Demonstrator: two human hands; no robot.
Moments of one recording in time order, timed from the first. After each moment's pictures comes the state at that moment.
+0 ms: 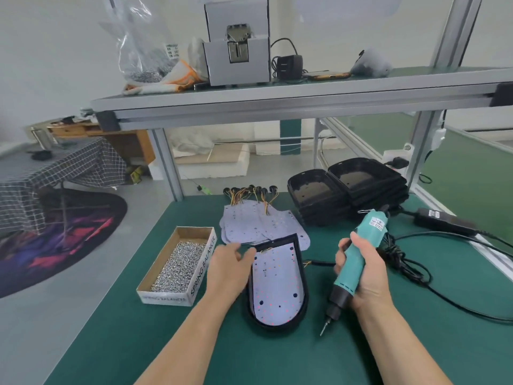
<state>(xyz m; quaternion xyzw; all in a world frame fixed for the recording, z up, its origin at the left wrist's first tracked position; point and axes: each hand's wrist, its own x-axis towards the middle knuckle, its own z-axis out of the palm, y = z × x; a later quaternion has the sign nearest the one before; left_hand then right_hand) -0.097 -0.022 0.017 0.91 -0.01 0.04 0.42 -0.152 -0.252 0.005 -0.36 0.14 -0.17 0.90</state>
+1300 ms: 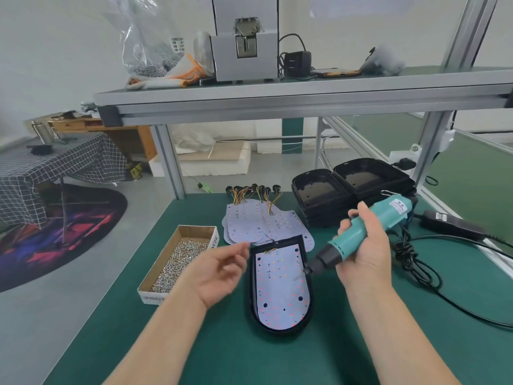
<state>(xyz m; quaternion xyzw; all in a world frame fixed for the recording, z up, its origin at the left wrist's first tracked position) -0.098 0.016 0.047 0.37 0.15 -0.32 0.86 -0.137 -0.224 0.063 -0.30 0.15 -0.24 0.91</state>
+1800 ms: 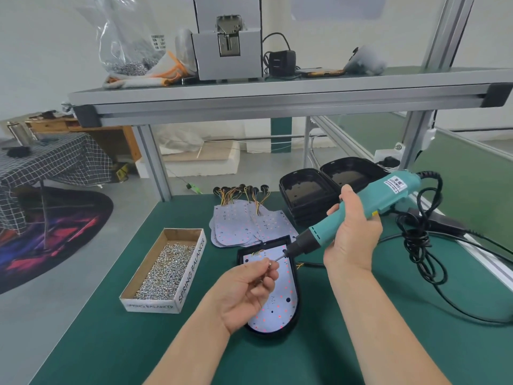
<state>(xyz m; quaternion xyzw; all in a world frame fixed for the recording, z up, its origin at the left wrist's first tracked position) -0.130 -0.042 0.032 0.41 0.11 -0.35 0.84 -0.126 -0.216 0.086 -0.38 0.17 -0.39 0.82</state>
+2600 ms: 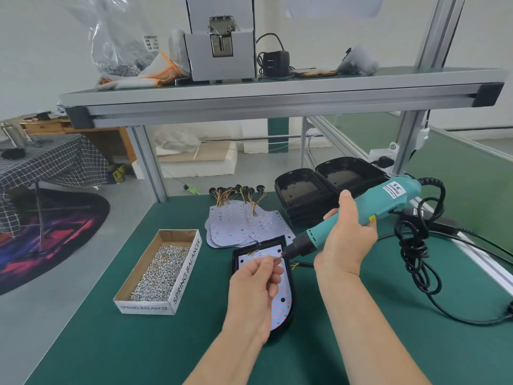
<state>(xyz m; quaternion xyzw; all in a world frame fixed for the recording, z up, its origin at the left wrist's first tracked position) -0.154 -0.085 0.023 0.54 0.10 -0.09 0.83 -0.132 -0.206 0.087 -0.37 0.22 -0.43 0.79</state>
